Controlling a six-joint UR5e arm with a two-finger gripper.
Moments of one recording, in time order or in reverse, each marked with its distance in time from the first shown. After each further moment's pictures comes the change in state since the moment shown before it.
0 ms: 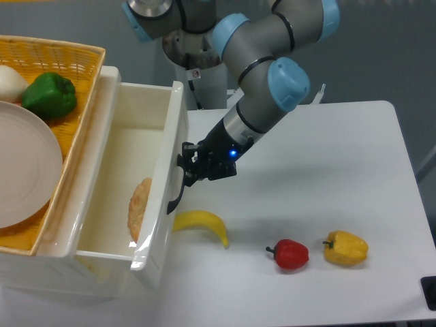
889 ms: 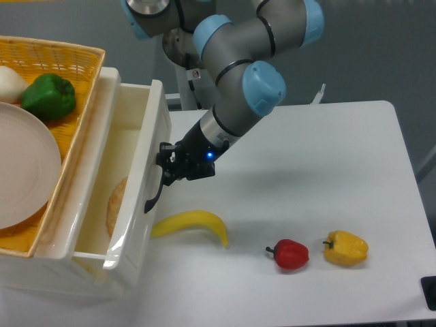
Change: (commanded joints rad) arm -0.077 0.008 -0.002 0.002 -0.002 -0.074
